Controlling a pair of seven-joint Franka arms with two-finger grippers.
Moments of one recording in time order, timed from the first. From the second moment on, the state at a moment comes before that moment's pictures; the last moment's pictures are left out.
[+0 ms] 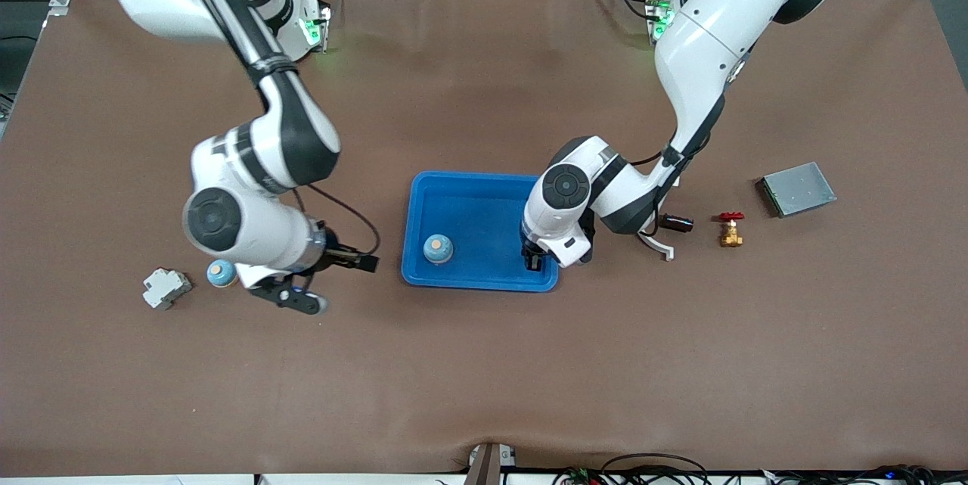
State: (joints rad) left arm -0.30 0.81 -0.42 -1.52 0.31 2.30 -2.24; right arm 0.34 0.60 0.06 -1.38 0.15 1.94 0.65
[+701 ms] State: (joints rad) left arm -0.12 0.54 -0.44 -1.53 0.25 1.91 -1.94; right arm 0.45 0.77 0.06 -1.38 0.15 2.13 0.68
